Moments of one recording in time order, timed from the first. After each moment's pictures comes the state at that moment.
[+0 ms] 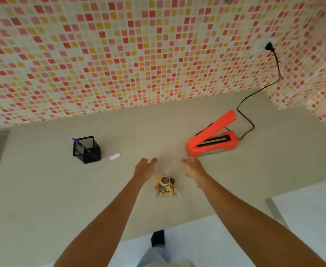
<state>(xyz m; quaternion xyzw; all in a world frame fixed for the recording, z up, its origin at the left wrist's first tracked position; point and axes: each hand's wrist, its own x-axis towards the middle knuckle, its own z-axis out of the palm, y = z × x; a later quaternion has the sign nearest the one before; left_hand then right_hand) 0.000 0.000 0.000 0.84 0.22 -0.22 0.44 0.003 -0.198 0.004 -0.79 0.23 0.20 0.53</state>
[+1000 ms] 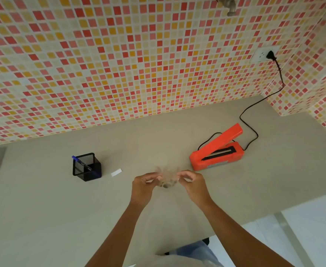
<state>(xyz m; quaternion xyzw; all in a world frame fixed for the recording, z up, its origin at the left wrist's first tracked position) -0.016 0.014 0.029 0.74 0.11 -0.05 0.66 -0.013 -0.177 0.033 -0.81 0.10 0.06 0.57</state>
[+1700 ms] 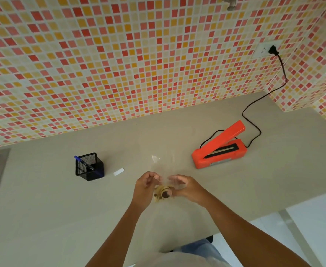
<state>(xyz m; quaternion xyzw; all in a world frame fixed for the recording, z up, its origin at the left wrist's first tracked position) -0.020 0.023 0.011 0.71 0.12 -0.10 0.69 -0.009 -0.177 0.015 -0.77 0.02 0.29 0.57</state>
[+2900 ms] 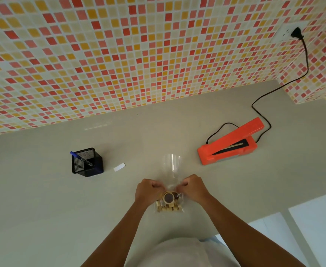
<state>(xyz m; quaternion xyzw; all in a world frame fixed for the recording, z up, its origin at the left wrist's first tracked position) -0.007 0.031 -0.009 0.84 0.18 -0.27 0.43 0.004 -0.163 -0.016 -0.87 0.11 0.28 0.40</state>
